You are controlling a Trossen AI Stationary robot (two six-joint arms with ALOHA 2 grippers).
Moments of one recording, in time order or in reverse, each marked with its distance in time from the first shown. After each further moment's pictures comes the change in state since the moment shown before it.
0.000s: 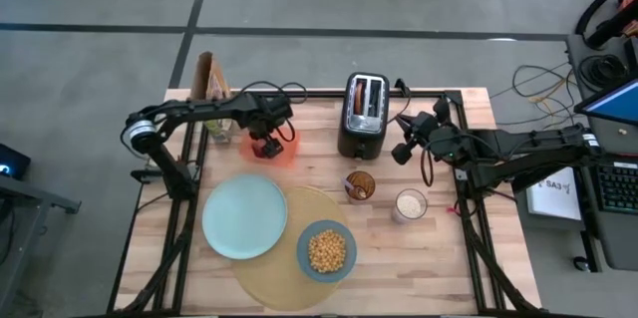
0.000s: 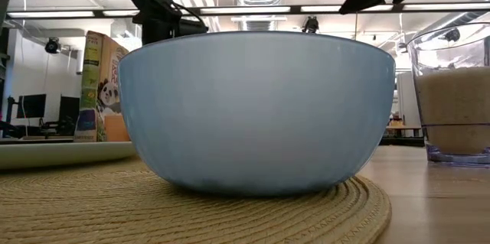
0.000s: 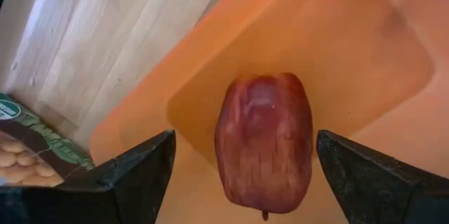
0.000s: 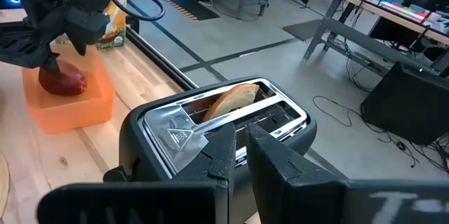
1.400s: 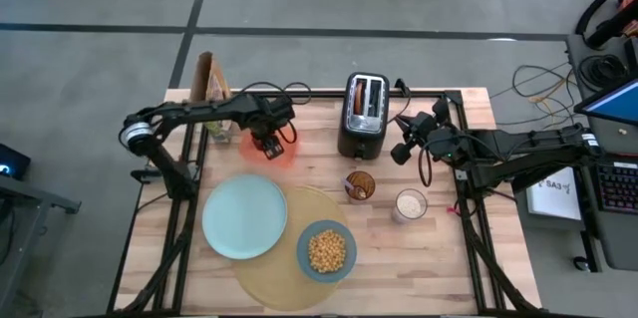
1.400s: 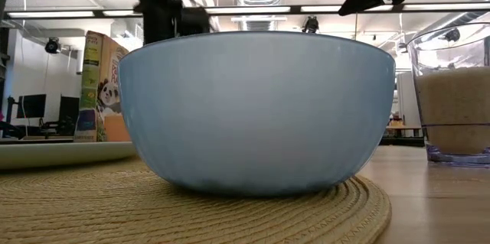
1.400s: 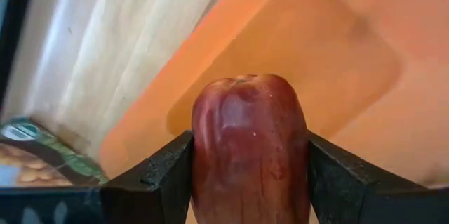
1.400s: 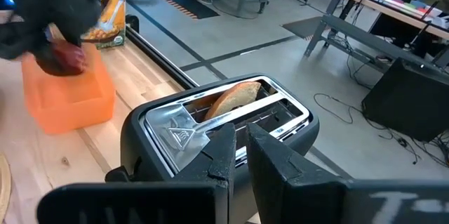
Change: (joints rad) left arm -0.051 -0.025 0.044 -0.027 -0.014 0.054; right arm 0.000 0.007 0.000 0.000 0.000 0.019
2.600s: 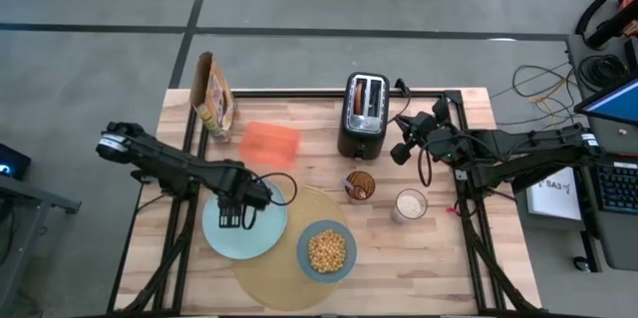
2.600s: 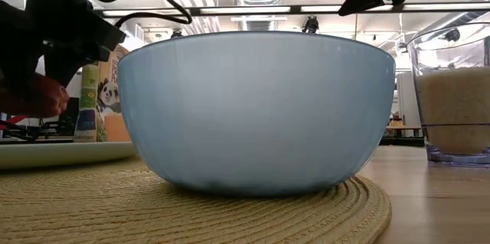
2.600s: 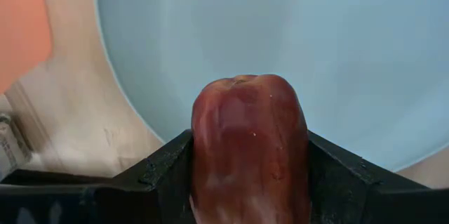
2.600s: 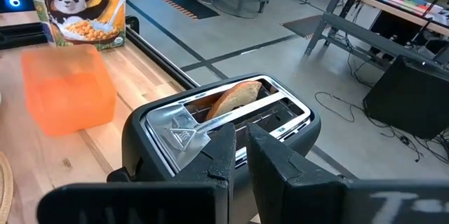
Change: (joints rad) left arm -0.711 -0.195 -0.212 -0.273 0.152 -0.224; right arm 0.000 0.002 -0.001 0.002 0.000 0.014
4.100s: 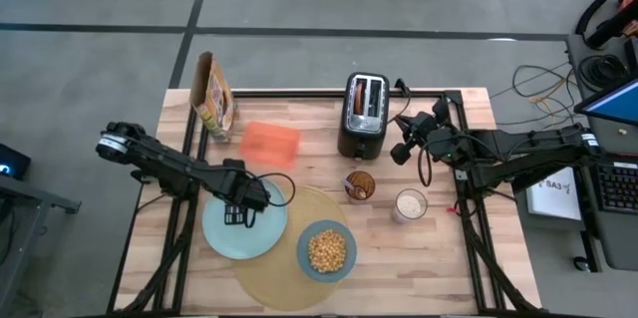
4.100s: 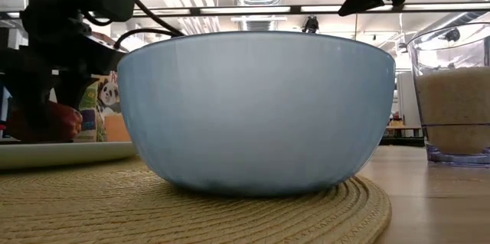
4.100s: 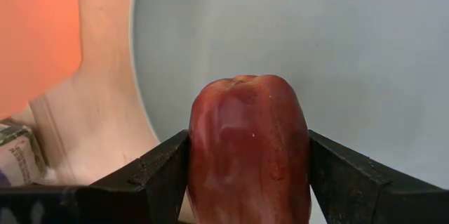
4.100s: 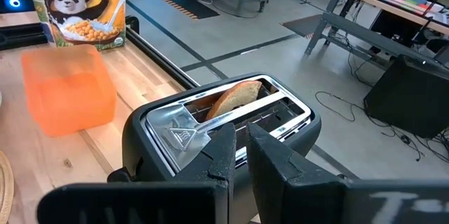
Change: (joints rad) left arm 0.000 -0.003 -0.141 0.175 -0.142 -0.059; right arm 0.000 0.000 -0.001 0.000 0.000 0.004
